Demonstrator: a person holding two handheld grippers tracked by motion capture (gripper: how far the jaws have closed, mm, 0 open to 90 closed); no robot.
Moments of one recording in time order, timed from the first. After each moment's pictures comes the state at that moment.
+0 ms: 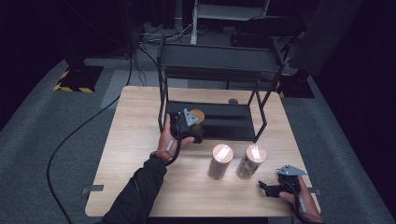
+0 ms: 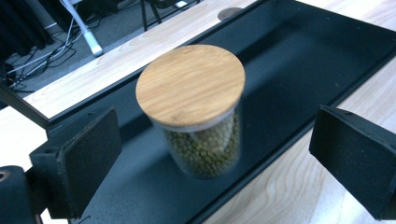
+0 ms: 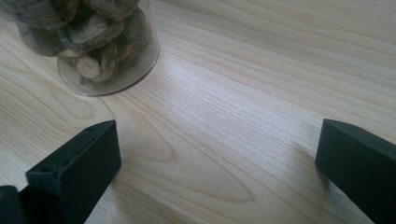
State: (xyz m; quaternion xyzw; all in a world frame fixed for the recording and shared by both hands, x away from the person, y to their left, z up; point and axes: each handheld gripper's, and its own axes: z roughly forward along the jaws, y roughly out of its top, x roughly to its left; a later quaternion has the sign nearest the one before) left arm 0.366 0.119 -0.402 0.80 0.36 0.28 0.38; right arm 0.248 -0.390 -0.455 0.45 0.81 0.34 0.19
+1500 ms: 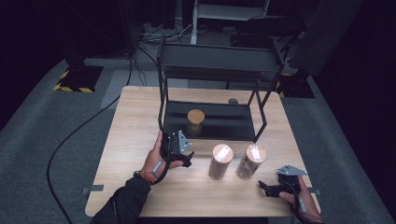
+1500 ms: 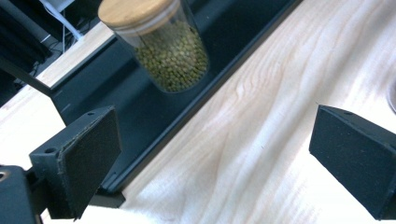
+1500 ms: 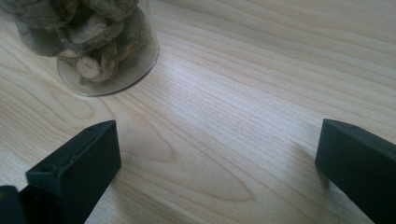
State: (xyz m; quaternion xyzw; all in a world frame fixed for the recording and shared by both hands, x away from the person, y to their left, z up) left arm 0.303 0.143 -0.411 0.85 0.29 0.30 0.33; right arm 0.247 -0.389 -0.455 0.45 0.80 0.34 0.20
